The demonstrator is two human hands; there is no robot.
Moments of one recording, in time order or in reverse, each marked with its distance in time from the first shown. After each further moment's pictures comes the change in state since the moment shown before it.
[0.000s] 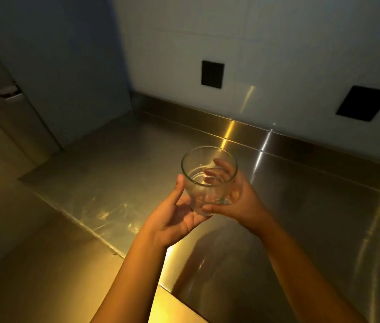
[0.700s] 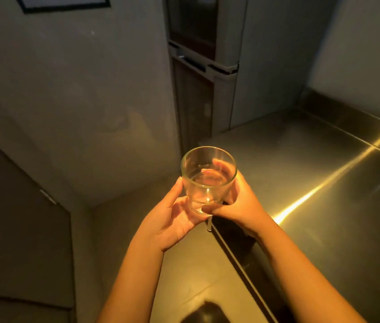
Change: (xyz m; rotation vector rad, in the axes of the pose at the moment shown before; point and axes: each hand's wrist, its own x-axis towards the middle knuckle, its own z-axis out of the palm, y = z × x) left_hand -0.276 0.132 -0.271 -0.277 0.292 0.406; right_hand 0.048 -0.047 0.410 0.134 -0.531 -0.056
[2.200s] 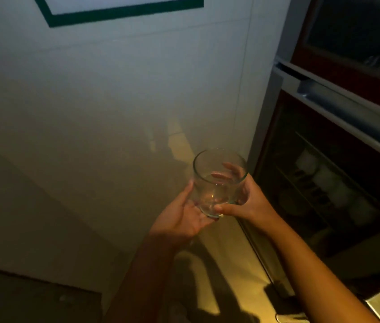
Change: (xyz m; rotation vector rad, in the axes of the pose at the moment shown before) left_hand 0.279 0.448 -0.190 -0.078 0.186 0.019; right_hand 0.549 0.062 0.156 0.015 -0.137 0.059
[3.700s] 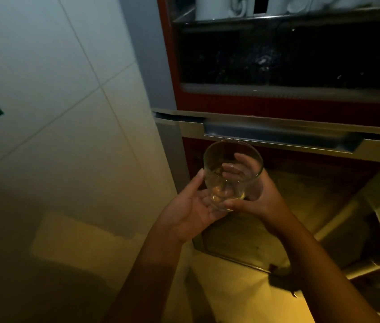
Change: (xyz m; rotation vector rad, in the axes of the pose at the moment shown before) left_hand 0.249 0.125 0.146 0.650 -0.667 -0.591; right_hand 0.131 -0.005 -0.098 -0.079 0.977 -0.036
